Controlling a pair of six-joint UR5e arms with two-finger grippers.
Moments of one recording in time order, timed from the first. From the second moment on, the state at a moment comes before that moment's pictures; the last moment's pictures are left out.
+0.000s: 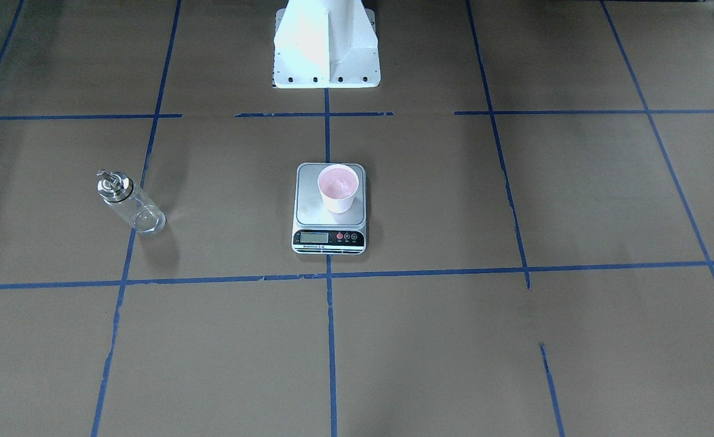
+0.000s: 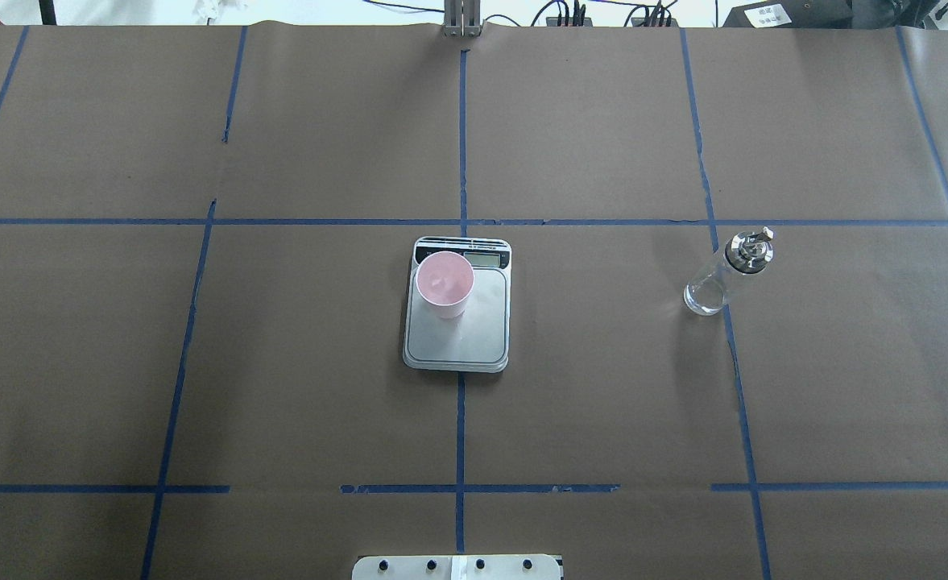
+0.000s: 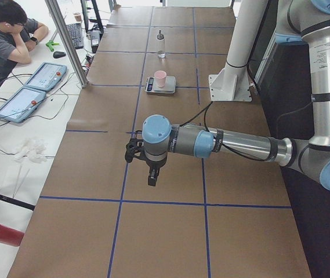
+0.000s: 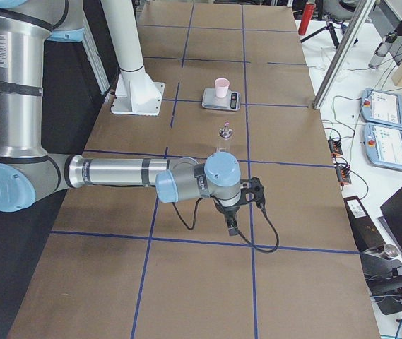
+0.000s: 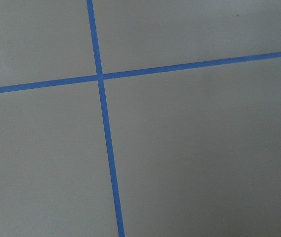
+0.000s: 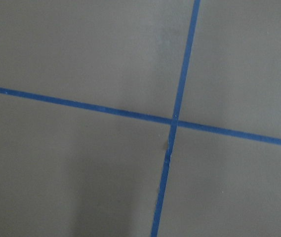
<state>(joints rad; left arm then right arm) -1.53 -1.39 -1.89 -1.58 -2.43 0.01 1.57 -1.72 1.72 -1.39 2.38 -0.03</state>
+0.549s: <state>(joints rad) -1.53 -1.39 -1.87 -1.58 -2.43 0.01 1.59 -1.81 1.72 -1.41 2.30 -0.10</state>
